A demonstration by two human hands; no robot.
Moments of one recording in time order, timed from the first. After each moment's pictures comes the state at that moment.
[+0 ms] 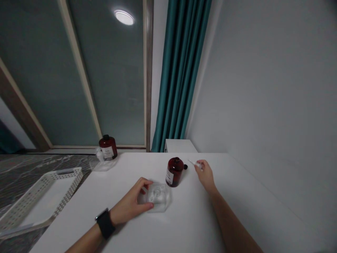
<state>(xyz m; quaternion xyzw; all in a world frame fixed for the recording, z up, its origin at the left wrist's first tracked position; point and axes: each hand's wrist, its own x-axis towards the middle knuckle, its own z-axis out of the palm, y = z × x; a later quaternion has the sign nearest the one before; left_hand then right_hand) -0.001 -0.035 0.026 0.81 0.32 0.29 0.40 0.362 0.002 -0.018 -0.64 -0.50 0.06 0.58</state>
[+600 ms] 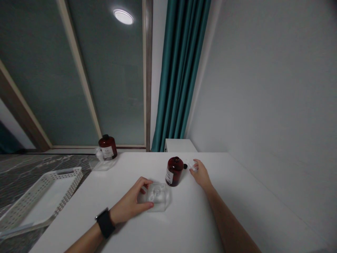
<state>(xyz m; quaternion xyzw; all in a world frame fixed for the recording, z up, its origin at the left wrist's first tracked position) -0.001 -0.033 0.020 0.81 0.31 0.29 0.41 0.369 0.015 -0.050 -0.67 -0.59 0.05 0.46</state>
